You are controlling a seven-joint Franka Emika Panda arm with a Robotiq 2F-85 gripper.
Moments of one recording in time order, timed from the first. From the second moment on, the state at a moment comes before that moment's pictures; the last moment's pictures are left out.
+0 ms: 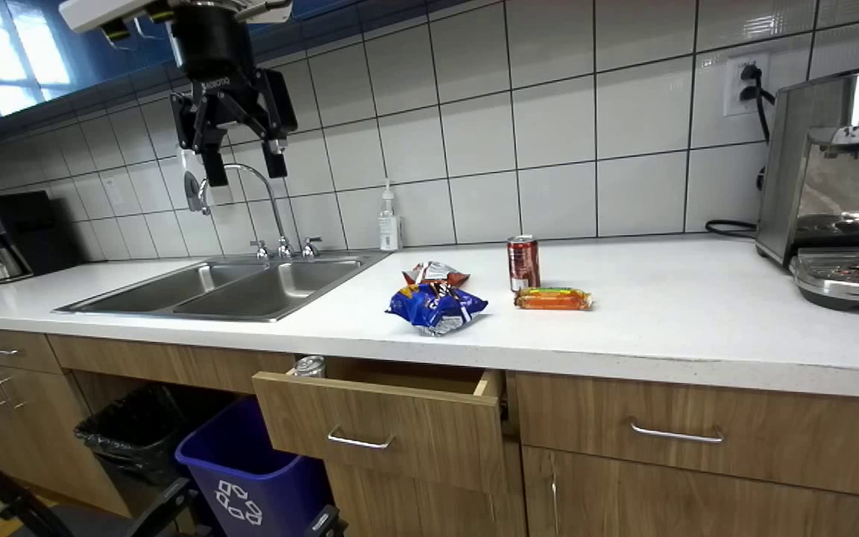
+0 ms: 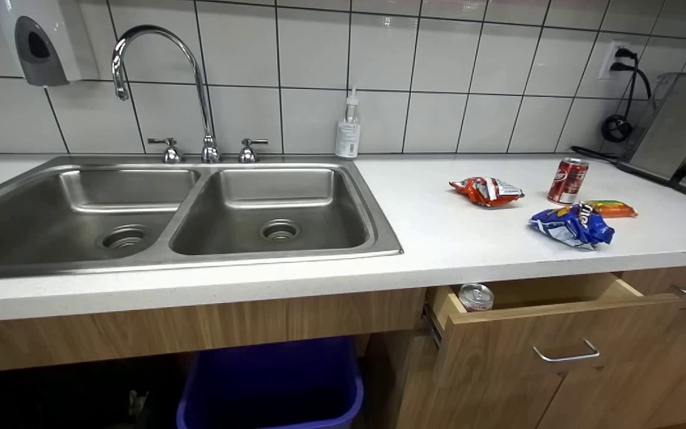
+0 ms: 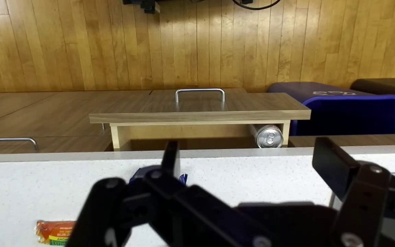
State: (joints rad) arm 0.04 -0.60 -0.03 -2.54 -0.02 1.92 0.03
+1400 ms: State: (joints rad) arm 0.04 -0.59 -0.02 -2.60 -0.04 2.06 0.02
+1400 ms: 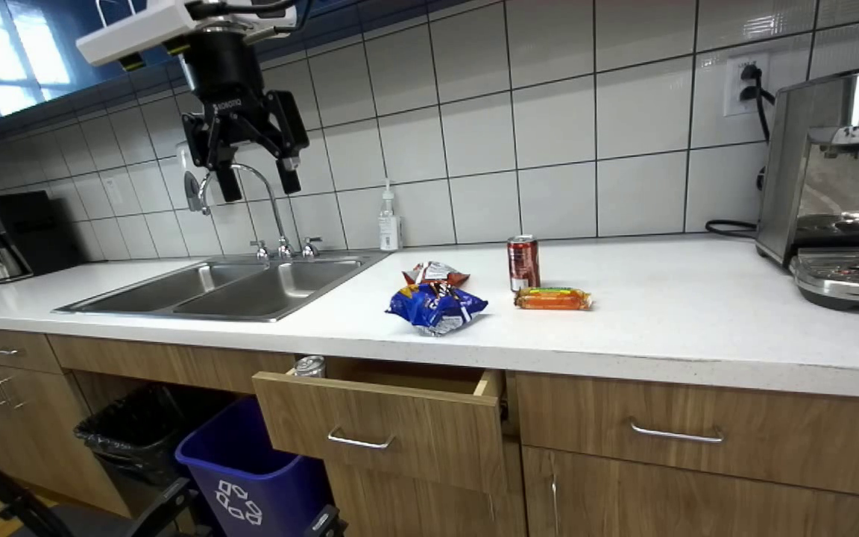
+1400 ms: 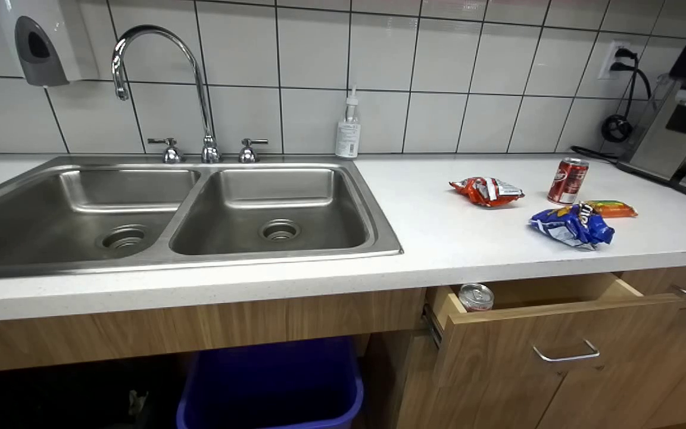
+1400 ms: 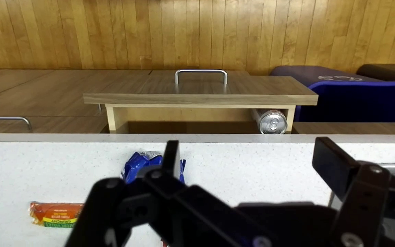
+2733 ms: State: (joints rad) arm 0.02 -0.44 -0.04 -2.65 -0.04 2.29 0.02
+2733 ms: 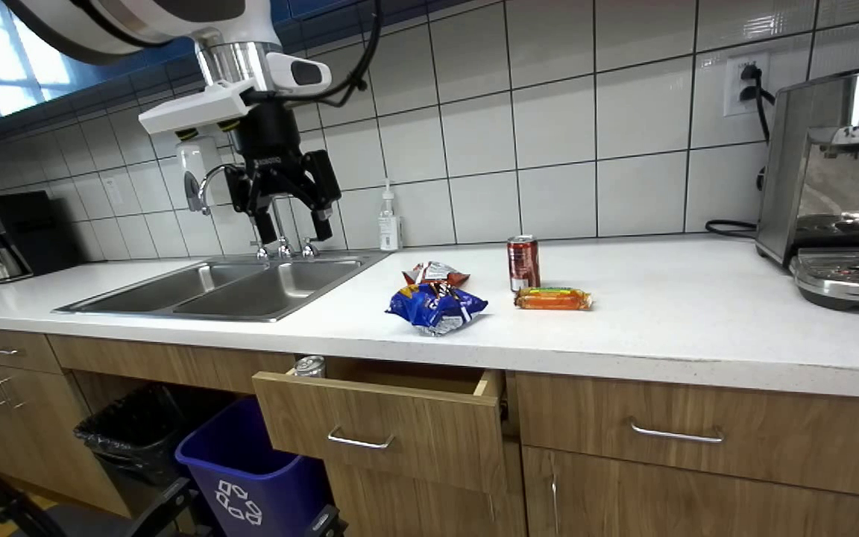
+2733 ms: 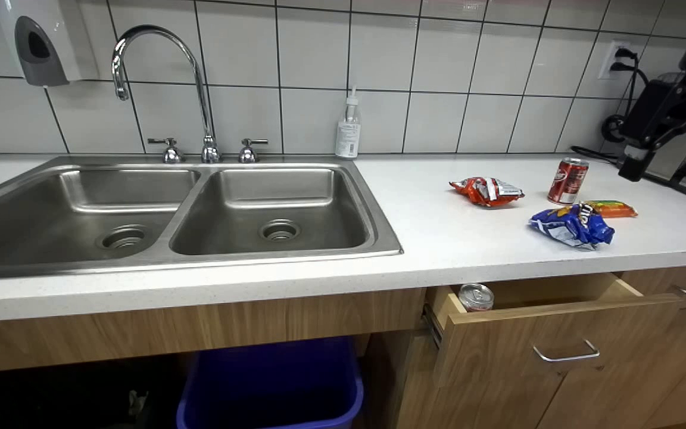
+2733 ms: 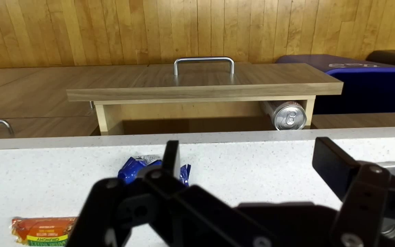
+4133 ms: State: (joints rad) arm -0.02 -0.25 -0.04 -2.73 -0.16 2.50 0.07
